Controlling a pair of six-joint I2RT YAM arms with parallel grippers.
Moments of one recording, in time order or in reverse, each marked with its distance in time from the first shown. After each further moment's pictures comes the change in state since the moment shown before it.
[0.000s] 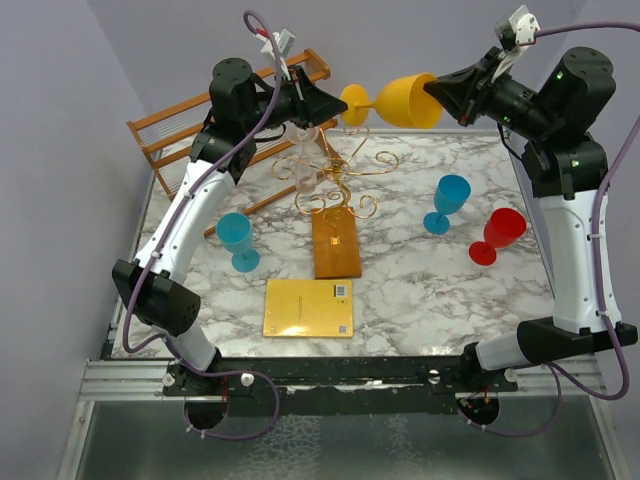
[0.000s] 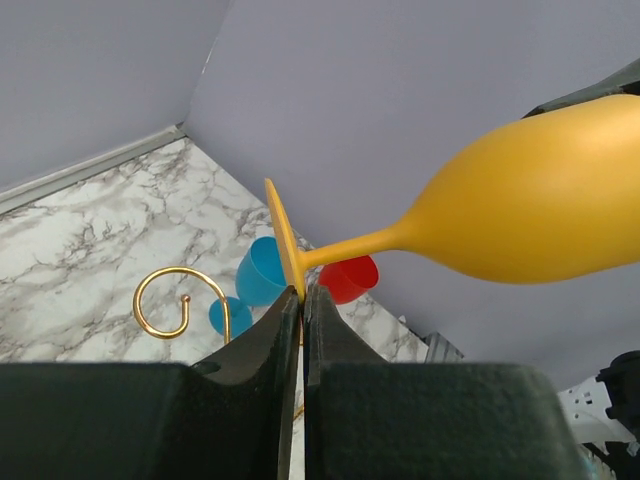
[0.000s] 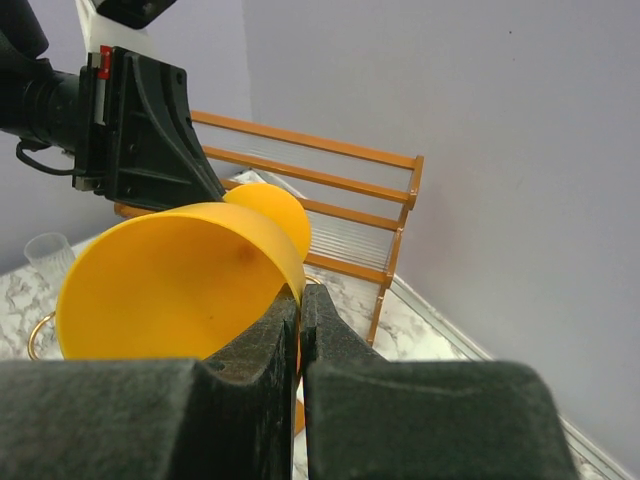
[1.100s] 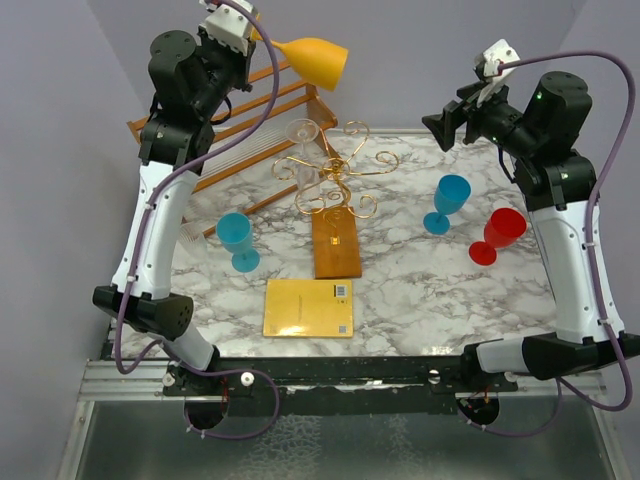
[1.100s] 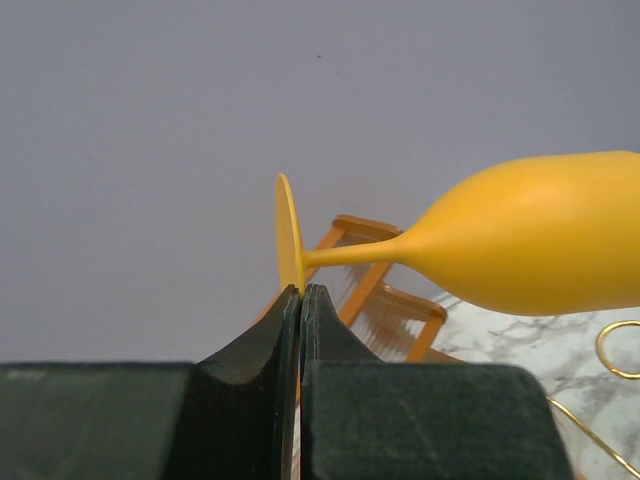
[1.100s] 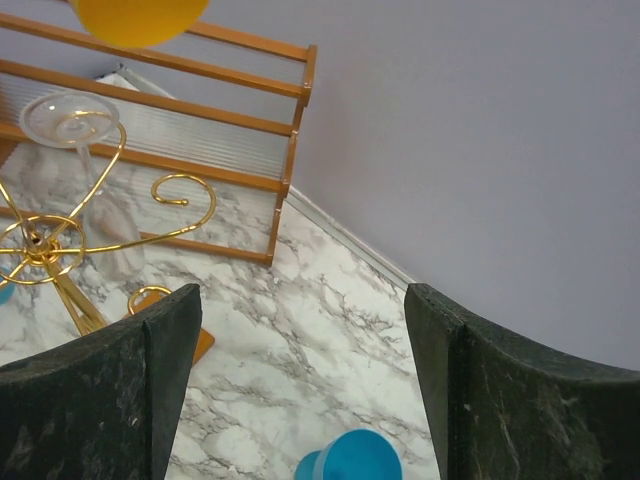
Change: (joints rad) left arm 0.120 -0.044 0.237 -0.246 -0.512 0.813; right arm 0.000 -0.087 -0.203 -0.047 0.234 -0.257
